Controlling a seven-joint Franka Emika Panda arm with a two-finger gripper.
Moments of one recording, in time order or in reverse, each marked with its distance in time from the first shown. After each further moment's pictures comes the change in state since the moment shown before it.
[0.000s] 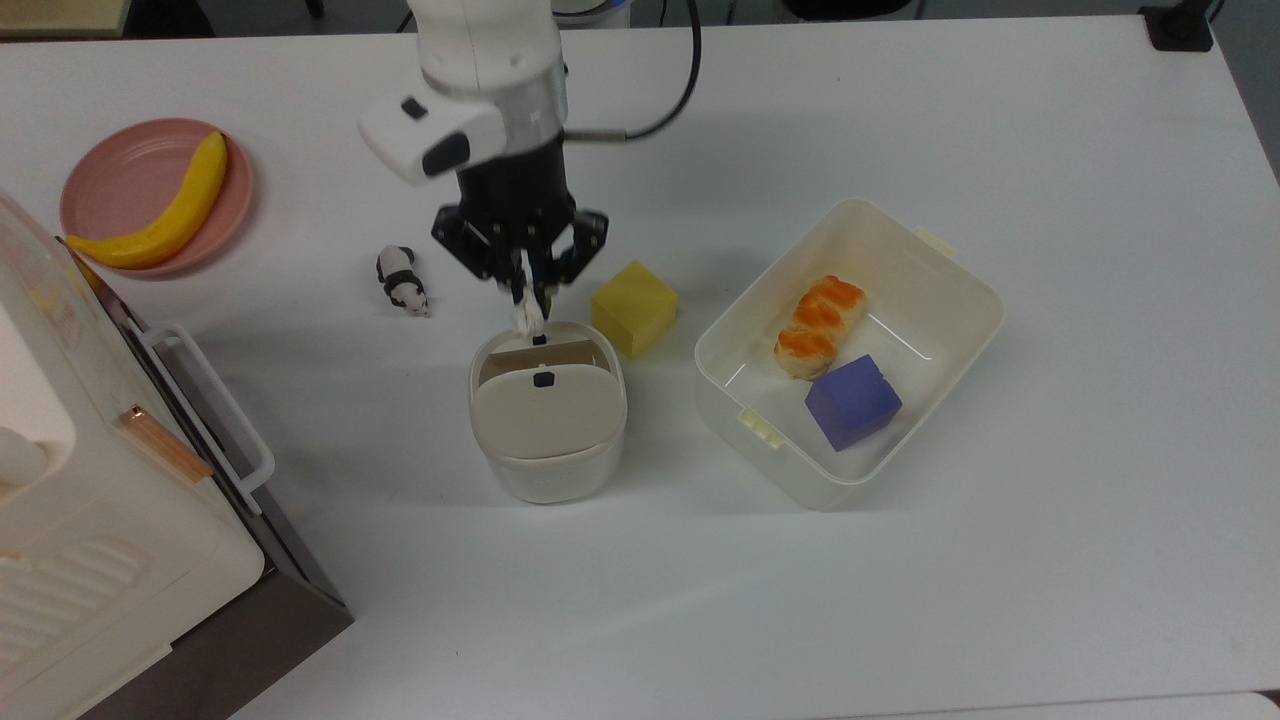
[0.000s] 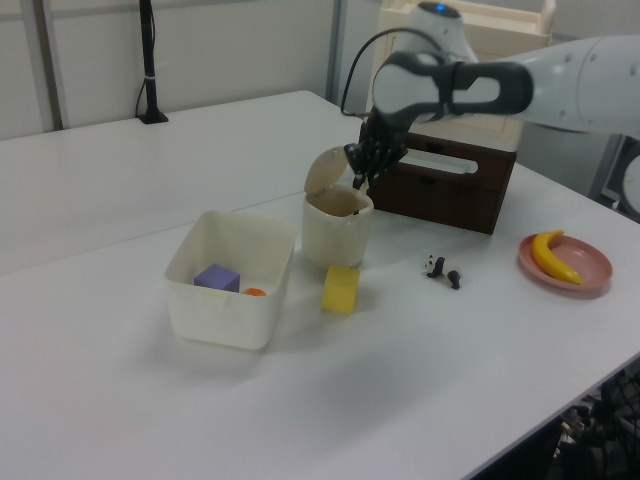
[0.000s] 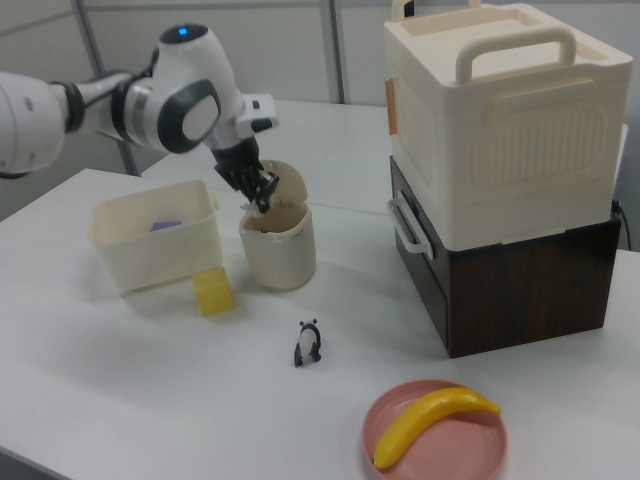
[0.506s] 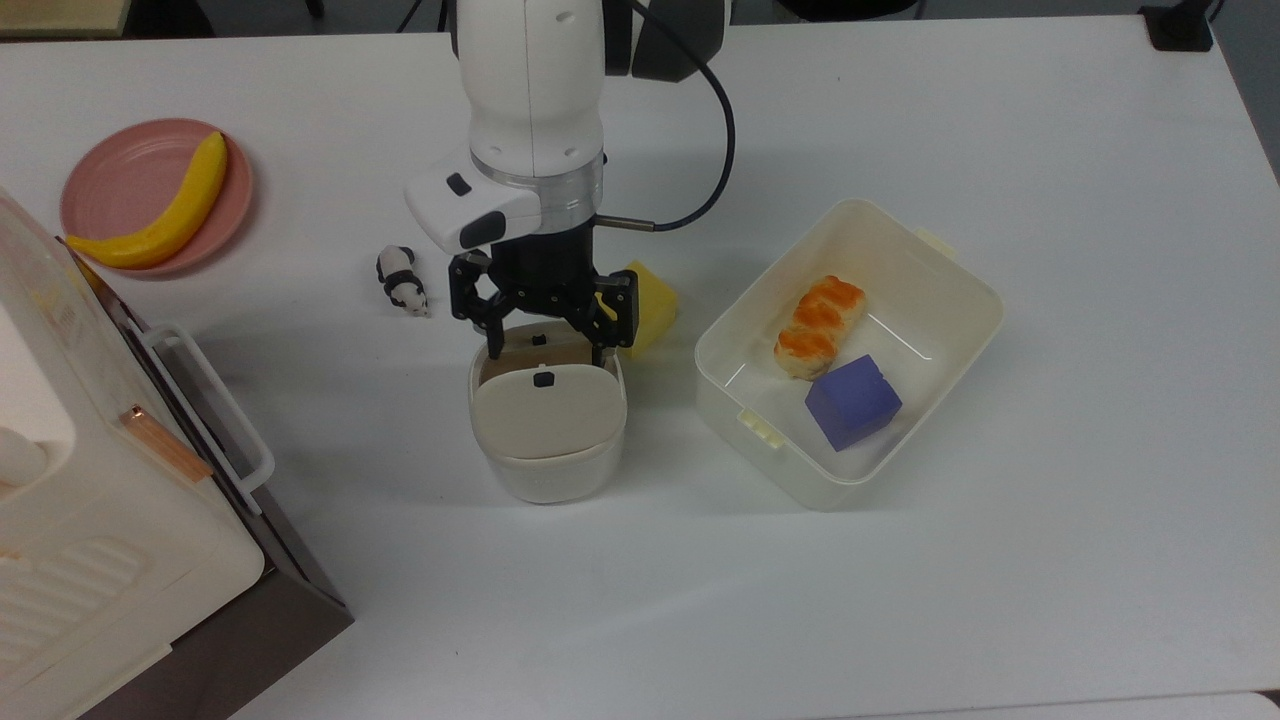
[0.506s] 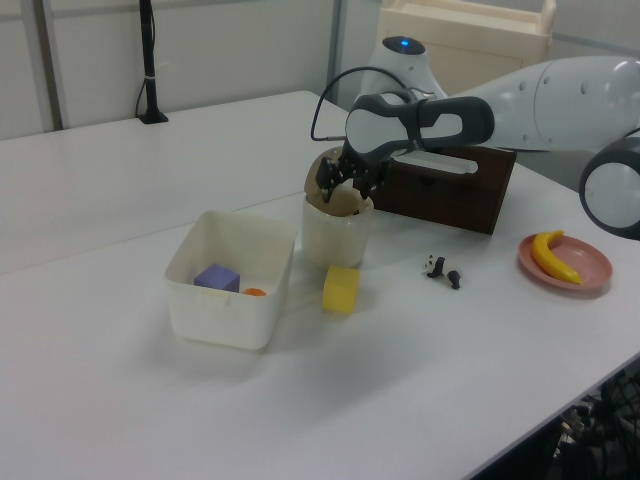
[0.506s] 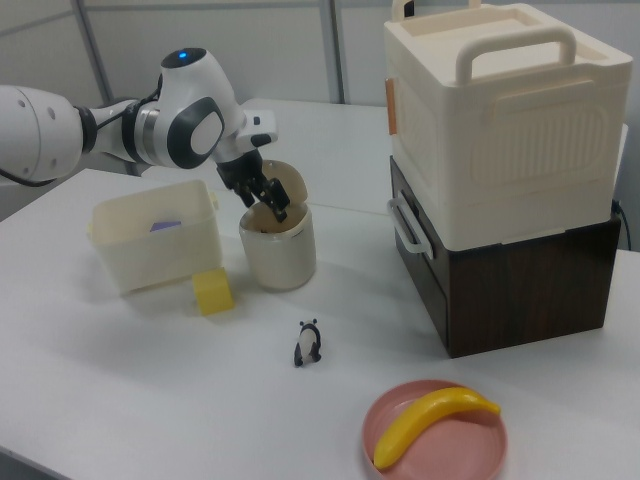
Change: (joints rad) arm 0.025 0.096 0.001 0.041 -0.069 0.084 0.156
